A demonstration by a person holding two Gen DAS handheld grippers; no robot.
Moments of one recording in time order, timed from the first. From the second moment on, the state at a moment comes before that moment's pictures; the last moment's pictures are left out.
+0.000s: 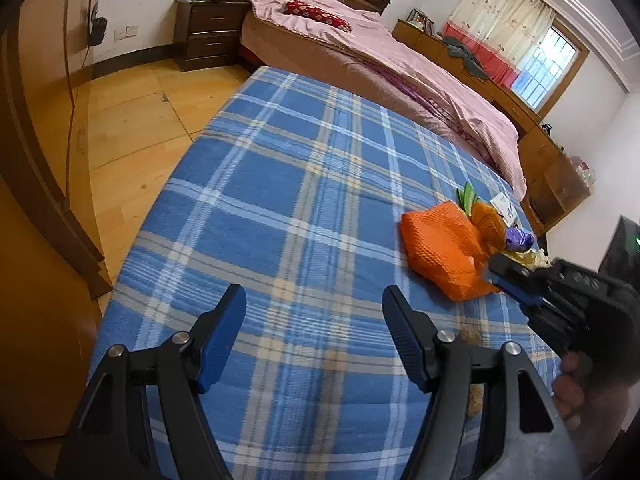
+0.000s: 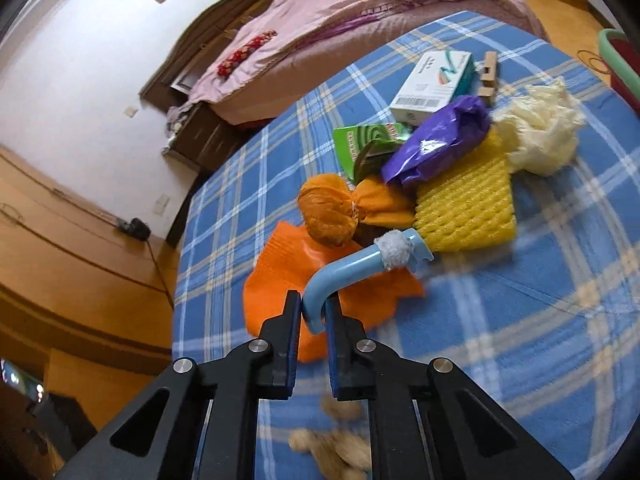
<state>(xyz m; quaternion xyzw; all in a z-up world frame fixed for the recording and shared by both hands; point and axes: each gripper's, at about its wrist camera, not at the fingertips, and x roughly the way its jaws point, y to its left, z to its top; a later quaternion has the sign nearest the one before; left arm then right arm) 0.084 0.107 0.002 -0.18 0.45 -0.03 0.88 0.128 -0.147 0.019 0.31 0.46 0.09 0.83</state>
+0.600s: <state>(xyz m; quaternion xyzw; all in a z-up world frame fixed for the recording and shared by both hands) 0.131 0.009 0.013 -0.08 0.47 -0.14 0.87 0.049 -0.230 0.036 0.31 0.42 0.07 0.85</state>
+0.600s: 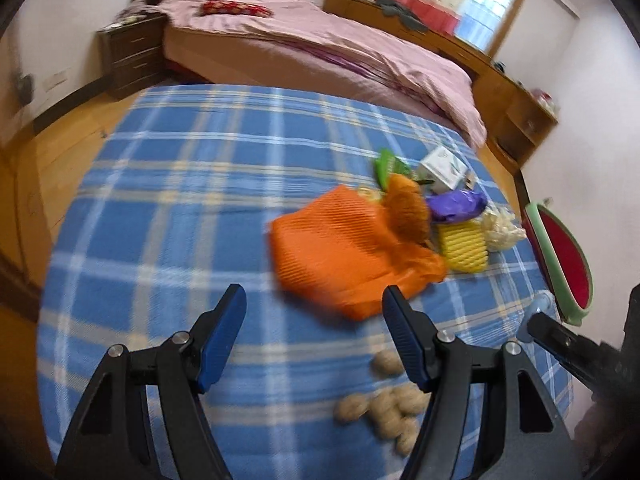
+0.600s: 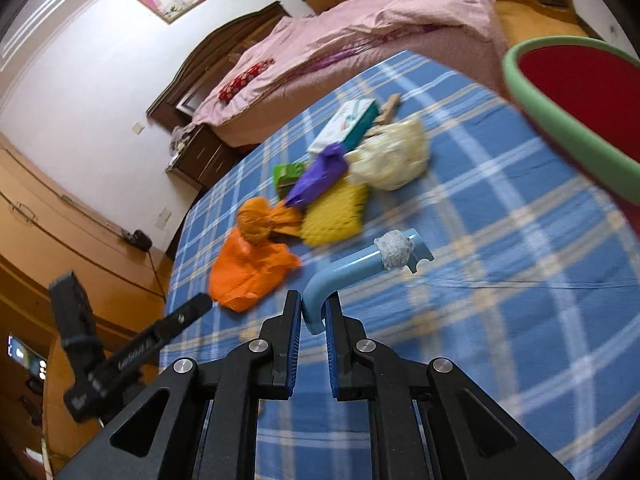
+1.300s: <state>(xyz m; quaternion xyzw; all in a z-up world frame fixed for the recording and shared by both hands) 0.154 -0.065 -0.010 0.03 0.48 -0.10 0.87 0.025 -0.286 0.023 0.34 0.40 0.05 0.85</state>
